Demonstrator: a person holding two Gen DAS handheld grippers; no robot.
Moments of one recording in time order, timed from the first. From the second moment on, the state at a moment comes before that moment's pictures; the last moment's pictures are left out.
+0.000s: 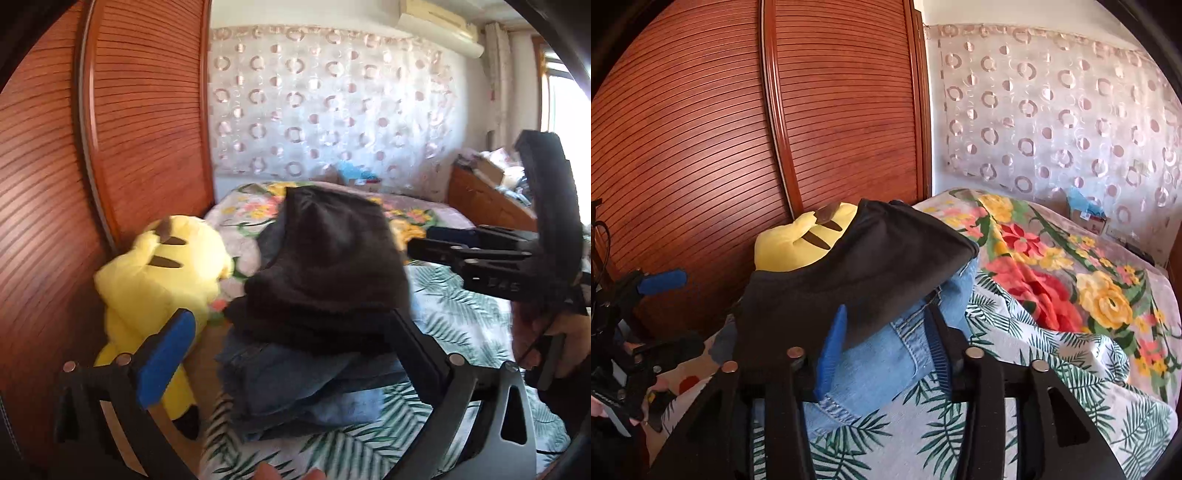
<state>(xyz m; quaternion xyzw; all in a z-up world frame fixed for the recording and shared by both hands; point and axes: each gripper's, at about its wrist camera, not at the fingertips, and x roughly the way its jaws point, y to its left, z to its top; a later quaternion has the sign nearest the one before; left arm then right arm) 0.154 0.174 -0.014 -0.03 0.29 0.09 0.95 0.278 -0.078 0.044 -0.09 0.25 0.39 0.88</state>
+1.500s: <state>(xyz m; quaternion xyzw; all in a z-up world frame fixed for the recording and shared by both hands) 0.099 0.076 0.003 -0.02 0.28 -0.01 0.96 0.125 -0.201 0.043 -0.03 0.23 0.25 0.94</state>
